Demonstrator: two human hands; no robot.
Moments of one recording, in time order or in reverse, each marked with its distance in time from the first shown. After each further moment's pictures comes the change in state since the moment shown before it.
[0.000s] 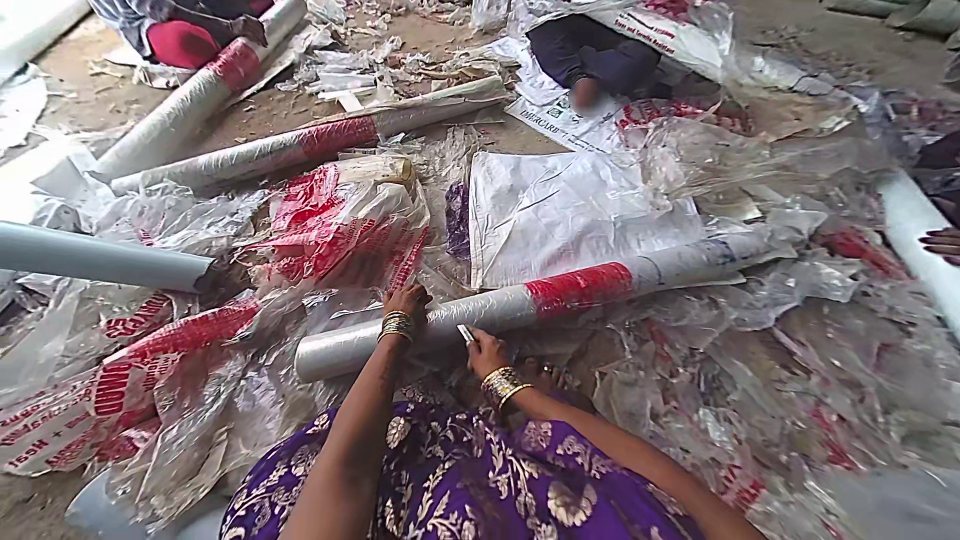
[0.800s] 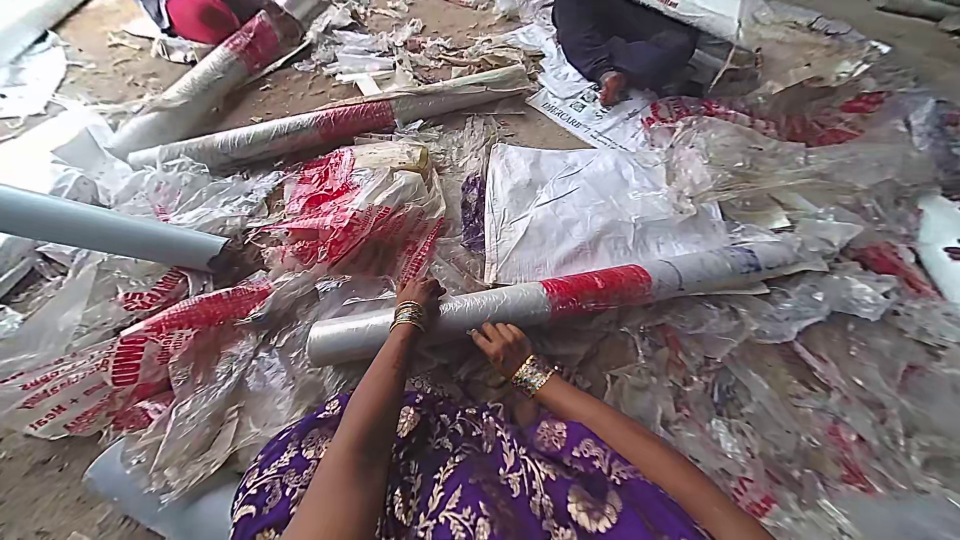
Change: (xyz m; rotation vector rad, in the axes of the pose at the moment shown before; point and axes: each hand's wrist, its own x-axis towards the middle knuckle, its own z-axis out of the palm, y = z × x) left_hand 0.003 -0.005 0.000 -0.021 -0.024 0.017; right_hand 0.037 0.058 0.008 -0.800 0.611 -1.075
